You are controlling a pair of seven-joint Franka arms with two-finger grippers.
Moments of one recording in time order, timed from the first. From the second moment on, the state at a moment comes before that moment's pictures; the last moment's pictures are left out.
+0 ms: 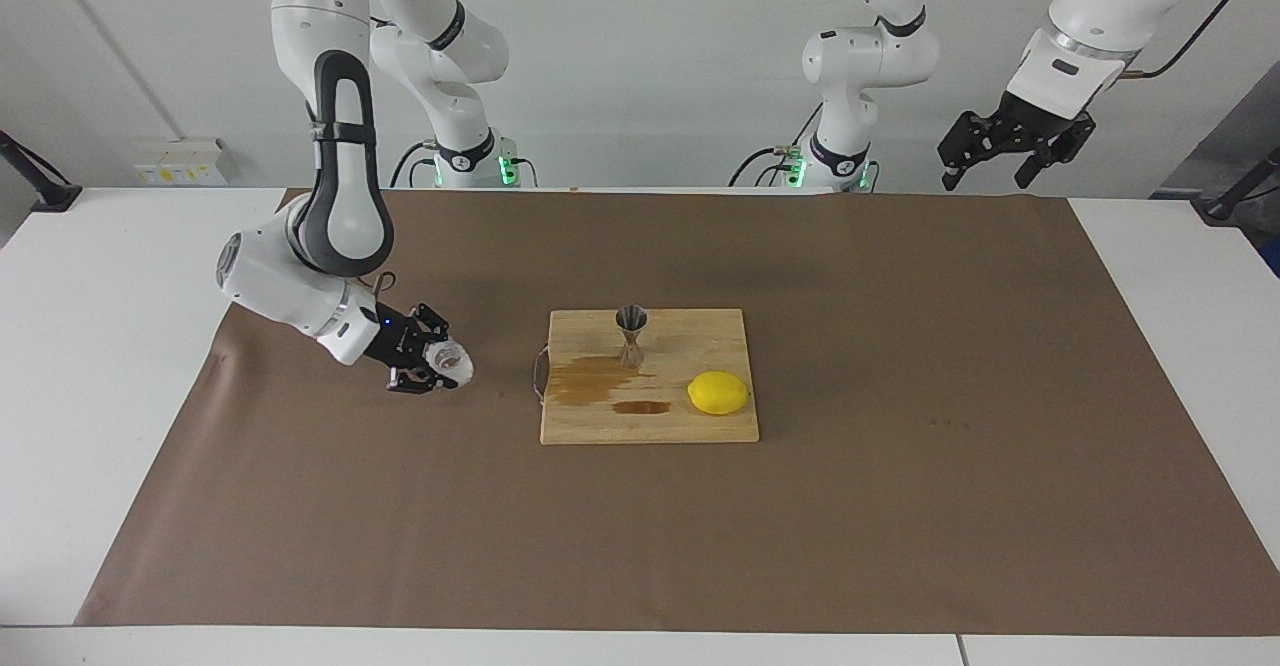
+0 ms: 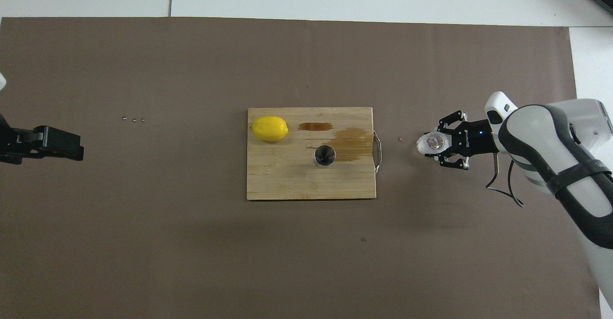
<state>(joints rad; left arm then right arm) -0.02 -0.09 -0.09 -1.59 -0.02 1.44 -0.11 -0.05 0.29 0.00 -2.02 0.76 2.11 -1.99</state>
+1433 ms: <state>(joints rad) -0.02 -0.08 -0.08 -1.61 -0.03 1.44 -0.04 0.43 0.17 0.01 -1.89 0.15 2.12 -1.06</state>
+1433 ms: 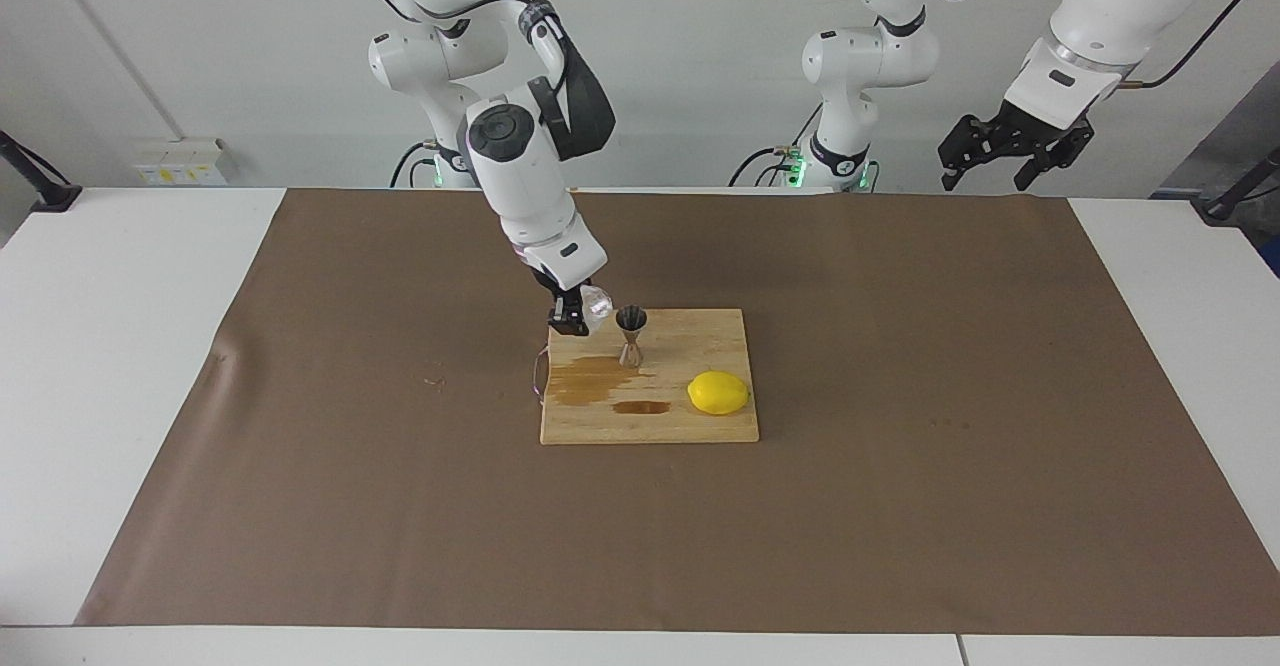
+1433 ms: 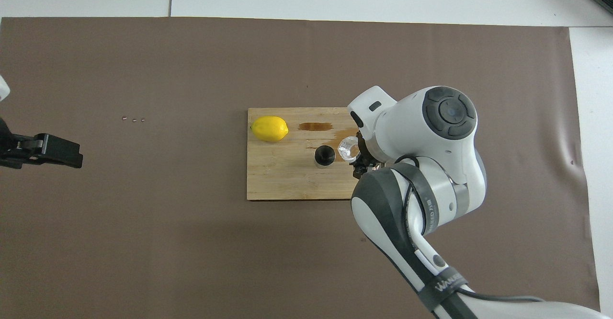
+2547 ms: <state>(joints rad) 0.01 -0.07 -0.07 -1.63 -0.06 1.58 -0.03 0.47 0.17 0.01 -1.89 0.03 2.12 -1.04</state>
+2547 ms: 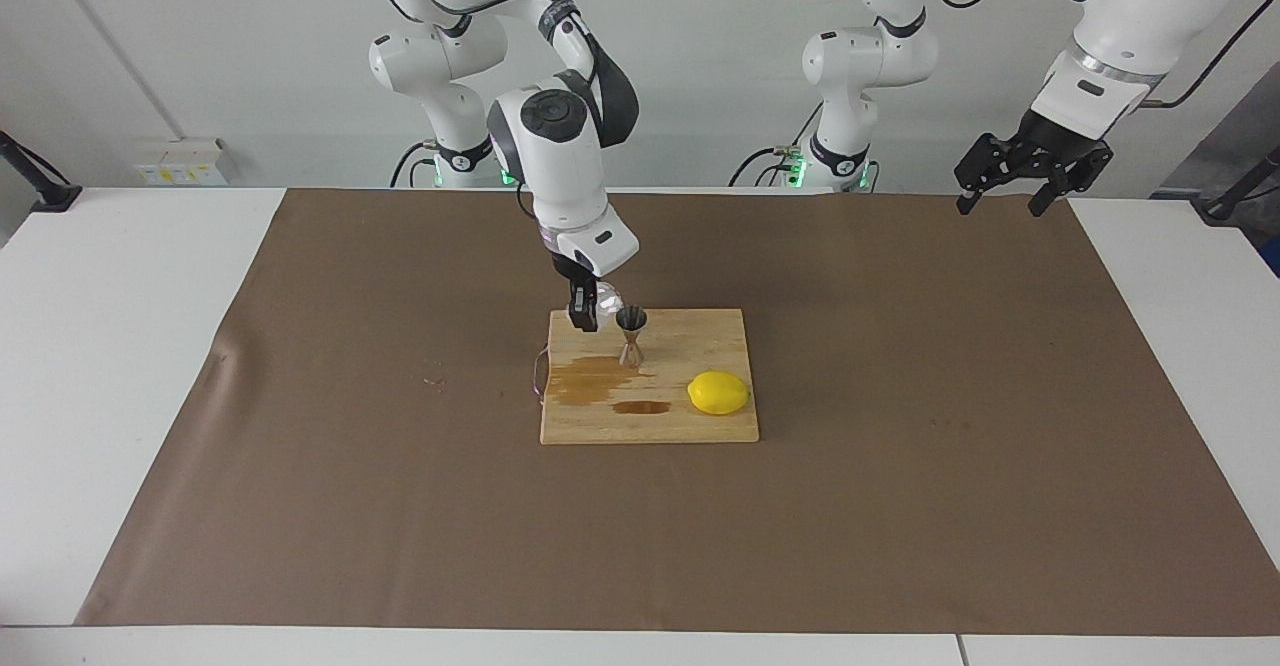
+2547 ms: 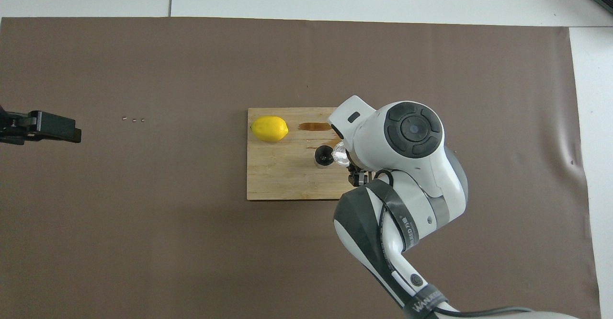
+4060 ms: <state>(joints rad) 0.01 -0.11 -0.07 -1.67 -0.03 1.30 -0.02 0.48 0.18 0.00 -1.89 0.02 2.18 -1.04</state>
